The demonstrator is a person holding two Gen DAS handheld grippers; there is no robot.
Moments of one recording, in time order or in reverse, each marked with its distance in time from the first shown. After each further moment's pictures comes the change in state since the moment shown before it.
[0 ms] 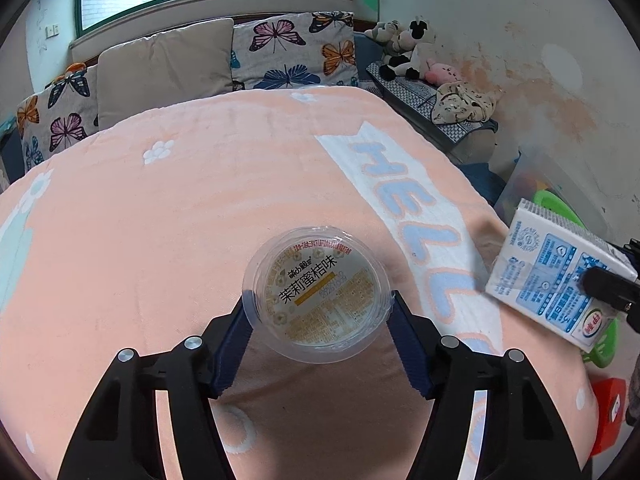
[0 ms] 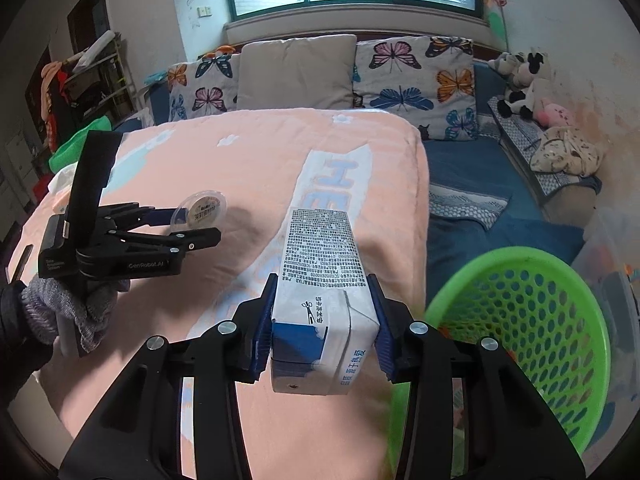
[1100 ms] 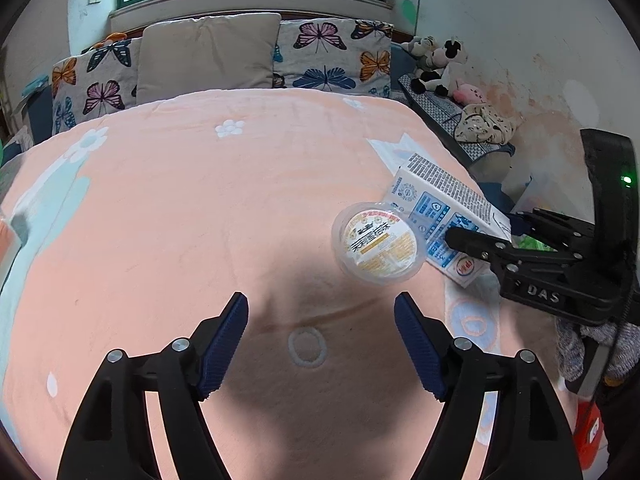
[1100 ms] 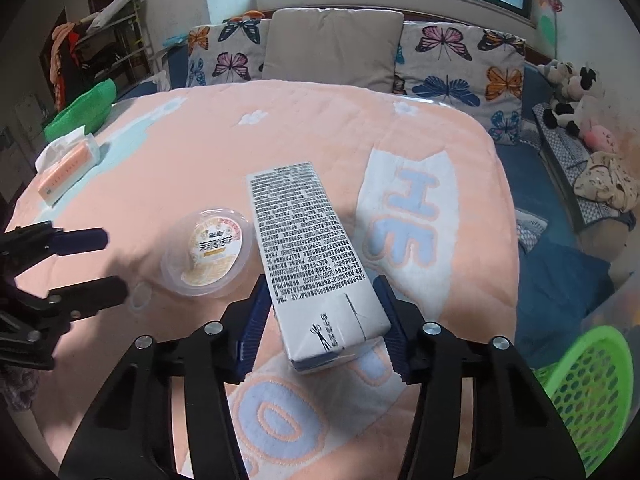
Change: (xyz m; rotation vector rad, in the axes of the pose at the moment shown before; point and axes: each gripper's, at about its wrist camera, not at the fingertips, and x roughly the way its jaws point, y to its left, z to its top) left arm -0.057 0.044 -0.028 -0.135 0.004 0.024; right arm 0.098 0.050 0.044 -0.107 0.094 0.049
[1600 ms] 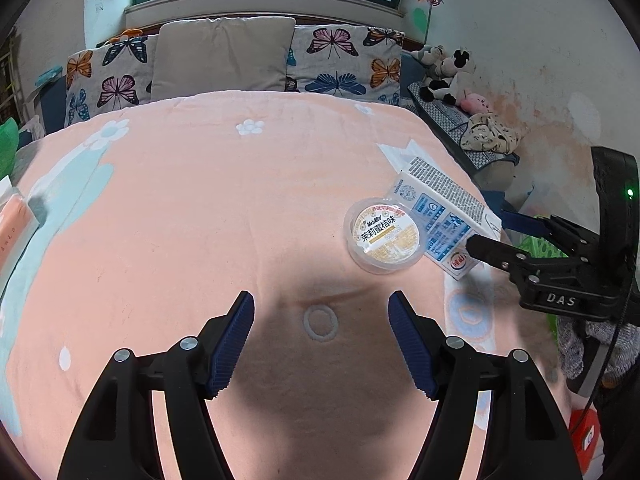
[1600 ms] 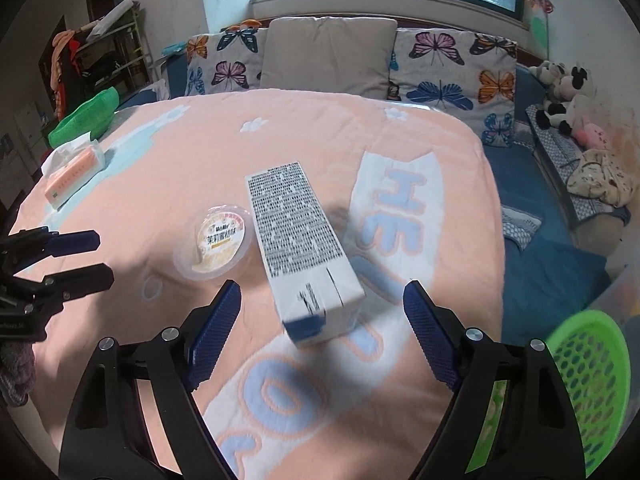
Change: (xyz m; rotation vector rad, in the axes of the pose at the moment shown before) left arm -0.023 0.009 -0.013 -0.045 -0.012 0.019; right arm -0.015 0.000 -0.005 0.012 -0.022 -0.010
